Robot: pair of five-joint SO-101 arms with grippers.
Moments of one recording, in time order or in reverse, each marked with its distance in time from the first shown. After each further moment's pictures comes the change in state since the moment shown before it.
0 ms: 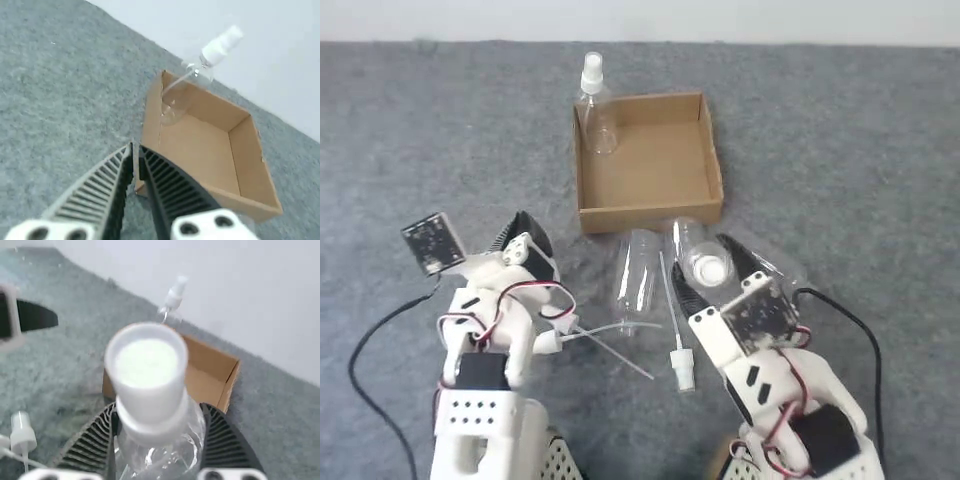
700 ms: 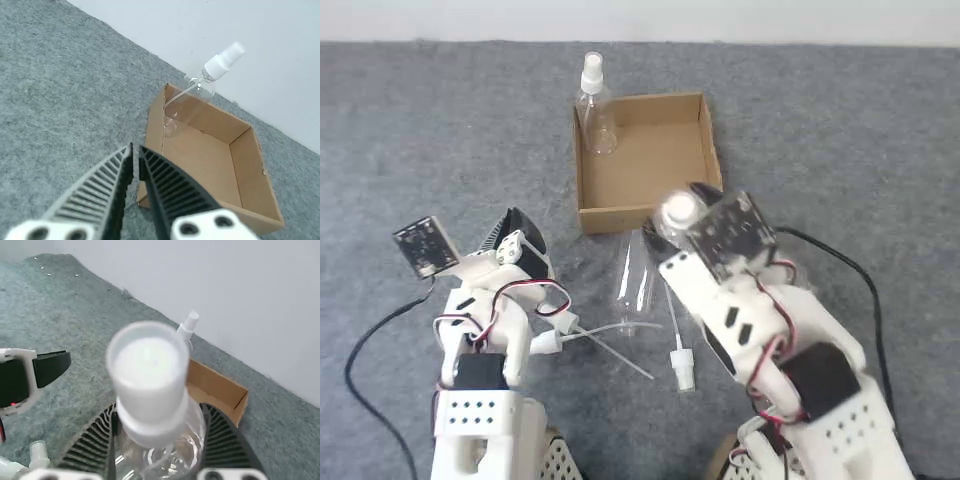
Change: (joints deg) left arm -1.5 0.0 0.5 -2.4 0.0; right arm -3.9 40.0 -30.3 -4.2 -0.3
